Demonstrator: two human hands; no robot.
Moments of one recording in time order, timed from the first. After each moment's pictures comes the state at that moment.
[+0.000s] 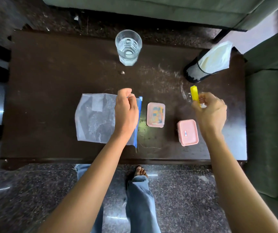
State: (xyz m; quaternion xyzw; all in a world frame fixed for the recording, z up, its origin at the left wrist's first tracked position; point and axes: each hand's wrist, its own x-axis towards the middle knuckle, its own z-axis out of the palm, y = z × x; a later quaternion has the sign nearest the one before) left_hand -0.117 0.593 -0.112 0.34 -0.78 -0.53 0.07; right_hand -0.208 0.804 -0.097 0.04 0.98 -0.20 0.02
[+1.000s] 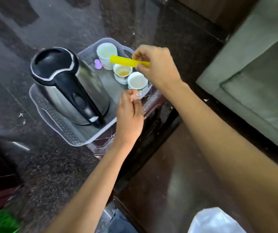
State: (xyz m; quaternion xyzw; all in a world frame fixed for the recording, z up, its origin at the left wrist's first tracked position) left_hand 0.016 0.116 -0.041 0.53 -0.67 -0.38 0.36; right_hand -0.116 0.054 0.012 -0.63 0.70 -0.29 0.13
